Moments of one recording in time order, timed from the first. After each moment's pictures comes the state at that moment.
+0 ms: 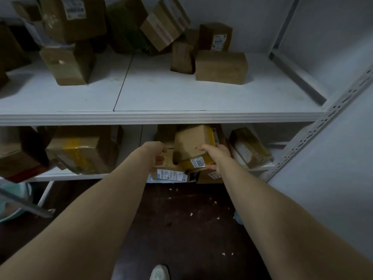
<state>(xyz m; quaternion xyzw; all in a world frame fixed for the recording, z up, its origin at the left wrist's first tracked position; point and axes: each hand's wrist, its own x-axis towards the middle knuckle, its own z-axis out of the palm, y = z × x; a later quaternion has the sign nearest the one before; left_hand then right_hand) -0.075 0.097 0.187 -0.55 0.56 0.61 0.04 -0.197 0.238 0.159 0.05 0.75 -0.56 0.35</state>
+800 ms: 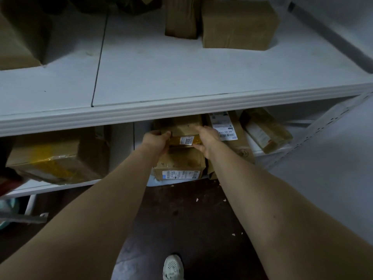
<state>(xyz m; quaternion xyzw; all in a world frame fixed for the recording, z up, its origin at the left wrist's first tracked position) -0.135 0.022 0.104 -0.49 0.52 0.70 -0.05 -0.227 0.128 0.094 0.11 0.69 -0.62 0.36</state>
